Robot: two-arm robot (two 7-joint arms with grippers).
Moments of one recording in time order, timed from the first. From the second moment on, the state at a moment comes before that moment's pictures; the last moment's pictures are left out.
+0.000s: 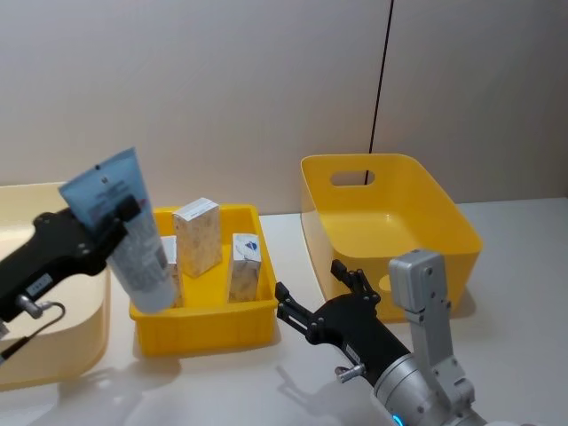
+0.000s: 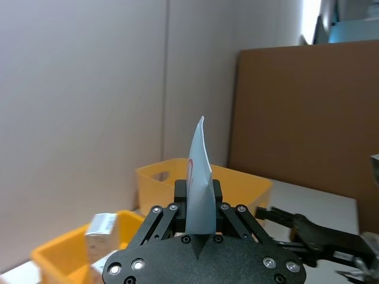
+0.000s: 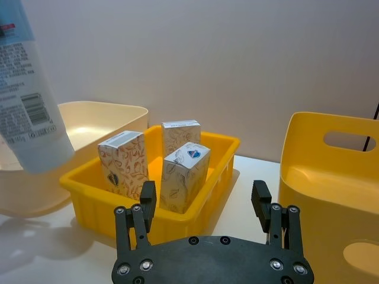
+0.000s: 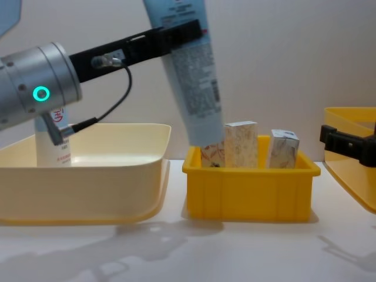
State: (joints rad) left arm -0.47 0.29 0.33 -1.42 -0.68 0.02 -0.72; right arm -0.01 0.34 -0.23 -1.77 0.29 0.03 0.07
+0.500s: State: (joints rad) left arm -0.49 0.28 0.41 -1.39 -0.69 0.01 -0.81; right arm -0.01 0.34 -0.23 -1.77 0.29 0.03 0.07
